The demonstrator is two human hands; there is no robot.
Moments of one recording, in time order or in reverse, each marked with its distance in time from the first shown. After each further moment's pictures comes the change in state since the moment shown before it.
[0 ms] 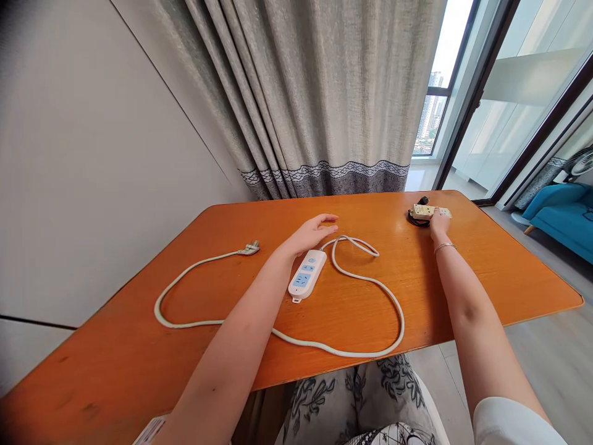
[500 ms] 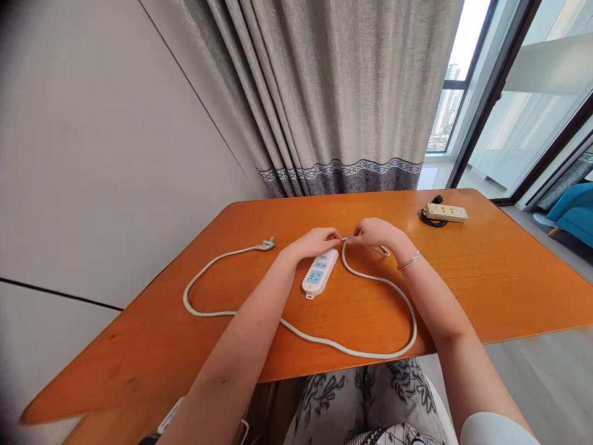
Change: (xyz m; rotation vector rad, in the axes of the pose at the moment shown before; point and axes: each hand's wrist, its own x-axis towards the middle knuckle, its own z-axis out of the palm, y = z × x) left_hand -0.011 -0.015 -0.020 0.673 -0.241 -0.042; right_hand -0.157 -0.140 0.032 -0.595 -0.978 -0.797
